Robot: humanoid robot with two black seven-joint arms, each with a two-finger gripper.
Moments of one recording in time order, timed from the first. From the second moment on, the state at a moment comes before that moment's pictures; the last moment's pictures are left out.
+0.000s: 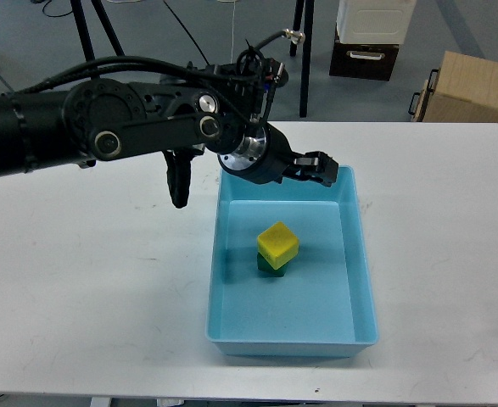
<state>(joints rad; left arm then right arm) -1.61 0.17 0.03 -1.04 0.34 -0.49 0.30 -0.54 -0.12 1.89 1.59 0.36 0.48 -0.28</state>
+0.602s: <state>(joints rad) -1.14 0.36 -0.73 -0.93 0.08 -0.49 0.29 -0.44 -0.12 1.86 1.56 0.30 0.46 -0.27</state>
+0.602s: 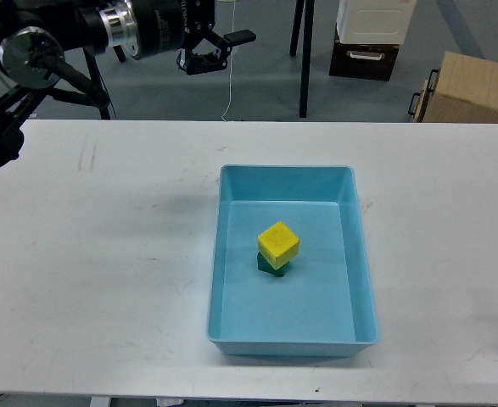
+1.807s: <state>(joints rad) 0.43 -0.04 -1.74 -1.53 -0.10 -0.49 0.27 -0.43 -0.06 1.75 1.56 0.26 0.48 -0.27</state>
